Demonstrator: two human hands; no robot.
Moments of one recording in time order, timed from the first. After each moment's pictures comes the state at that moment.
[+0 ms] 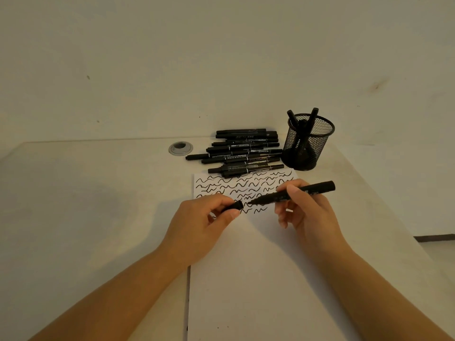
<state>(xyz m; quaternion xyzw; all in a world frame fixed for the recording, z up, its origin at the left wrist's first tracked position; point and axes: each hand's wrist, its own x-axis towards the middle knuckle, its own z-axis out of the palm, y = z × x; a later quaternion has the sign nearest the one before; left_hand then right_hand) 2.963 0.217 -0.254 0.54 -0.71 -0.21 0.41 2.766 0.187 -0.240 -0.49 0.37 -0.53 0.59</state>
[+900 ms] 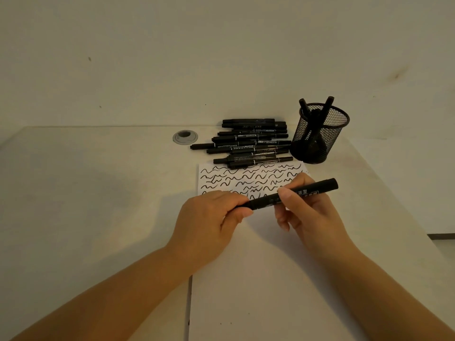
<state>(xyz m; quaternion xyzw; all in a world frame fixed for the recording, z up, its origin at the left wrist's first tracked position) 2.953 0.229 -0.242 0.54 -0.76 -0.09 0.35 2.776 0.196 -0.243 -0.56 0.34 -0.49 0.57</state>
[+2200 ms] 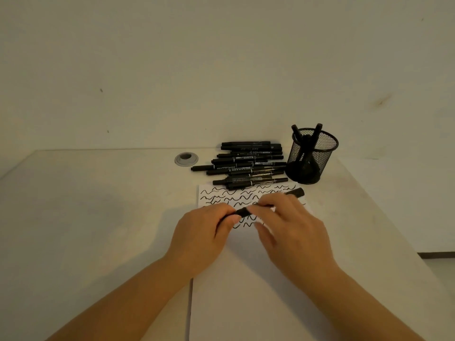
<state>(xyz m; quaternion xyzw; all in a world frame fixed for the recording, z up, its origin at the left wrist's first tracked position) 2.962 0.212 -0.250 0.59 -0.73 -0.10 0.32 2.787 0.202 -0.230 -0.85 0.39 -0.33 -0.13</state>
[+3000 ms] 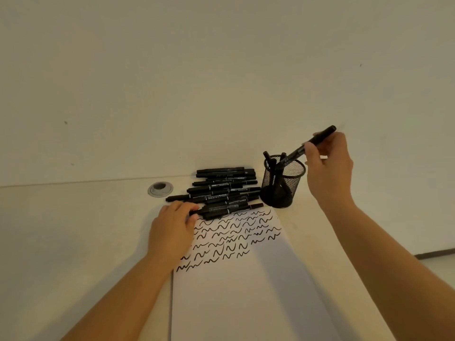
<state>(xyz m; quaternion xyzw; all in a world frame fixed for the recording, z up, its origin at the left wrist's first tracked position) 2.986 0.127 -0.275 0.68 -0.66 -0.05 0.32 2.727 0.084 -0.160 -0.58 0.51 -0.63 0.12</state>
